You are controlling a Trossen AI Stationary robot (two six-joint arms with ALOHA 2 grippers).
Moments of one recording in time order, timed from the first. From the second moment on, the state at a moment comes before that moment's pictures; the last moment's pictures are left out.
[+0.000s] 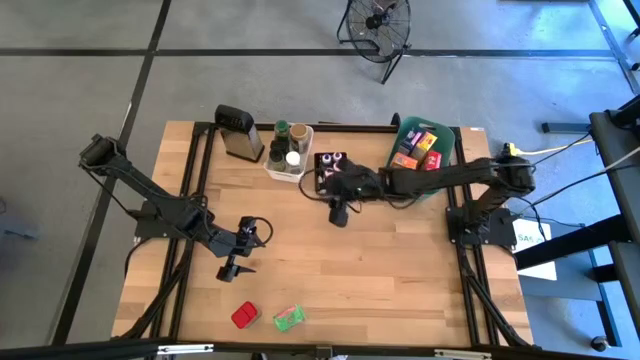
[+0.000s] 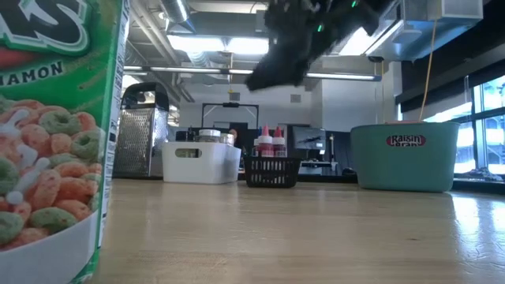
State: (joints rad) left arm -0.54 1.03 0.54 -0.29 -0.18 -0.25; right arm -0.02 1.65 1.09 -0.05 0.15 0.04
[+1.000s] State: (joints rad) left arm -0.54 1.03 0.54 -0.18 -0.13 -0.27; right arm 0.23 1.60 1.09 0.07 -0.12 -0.08
